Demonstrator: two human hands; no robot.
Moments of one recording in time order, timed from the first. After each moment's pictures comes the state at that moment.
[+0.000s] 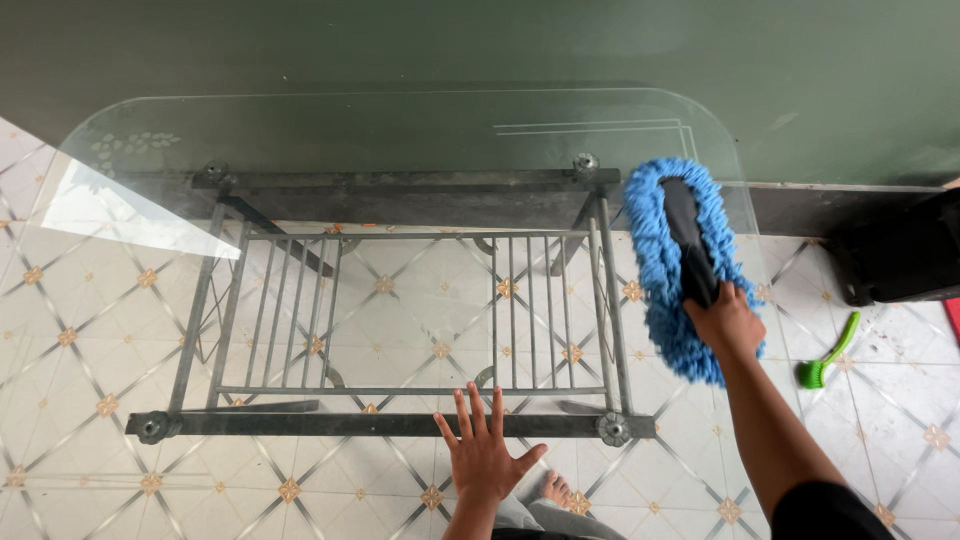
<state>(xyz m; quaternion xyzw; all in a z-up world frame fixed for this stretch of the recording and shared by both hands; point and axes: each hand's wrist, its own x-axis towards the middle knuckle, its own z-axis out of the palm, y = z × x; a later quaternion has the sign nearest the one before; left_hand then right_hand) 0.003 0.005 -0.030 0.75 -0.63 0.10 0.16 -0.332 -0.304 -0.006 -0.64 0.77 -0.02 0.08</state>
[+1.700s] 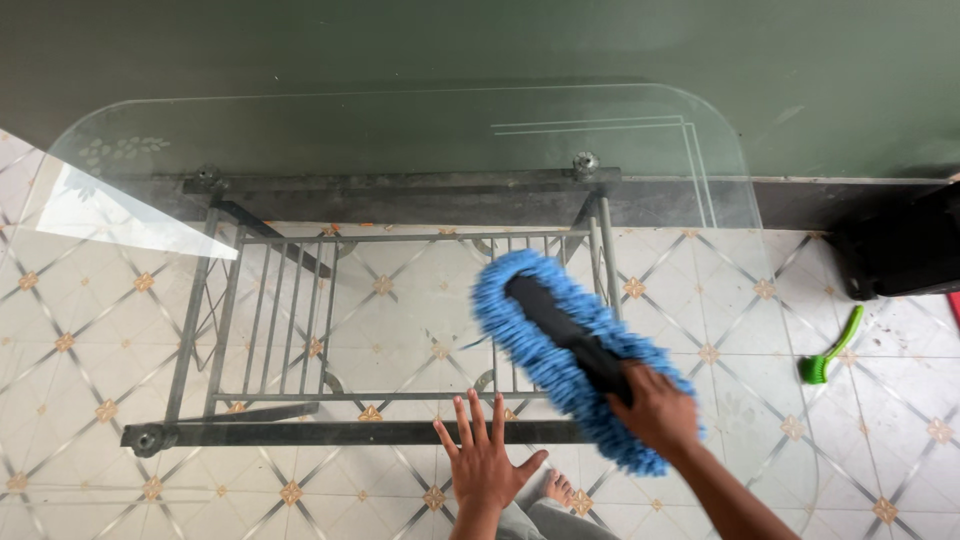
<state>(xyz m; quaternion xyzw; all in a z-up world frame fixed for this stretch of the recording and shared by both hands) 0.001 -0.003 0.003 0.76 -0.55 -0.29 -0.17 -0.252 -0.147 0.009 -0.82 0.55 -0.04 0.11</state>
